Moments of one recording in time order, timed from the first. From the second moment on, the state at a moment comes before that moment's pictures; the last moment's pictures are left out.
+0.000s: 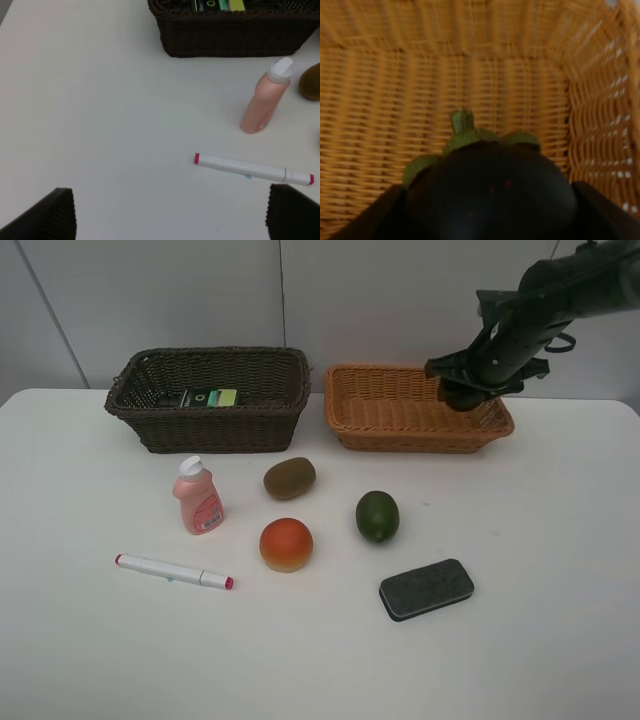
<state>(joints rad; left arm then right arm) -0.01 -0.01 -0.50 -0.01 1.06 -0.02 0.16 2.05 -1.46 -0.20 0.52 0.27</state>
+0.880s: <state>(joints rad) -0.01 -0.01 -0.50 -0.01 1.06 -0.02 0.16 2.10 -1.46 -0.17 0.49 0.19</state>
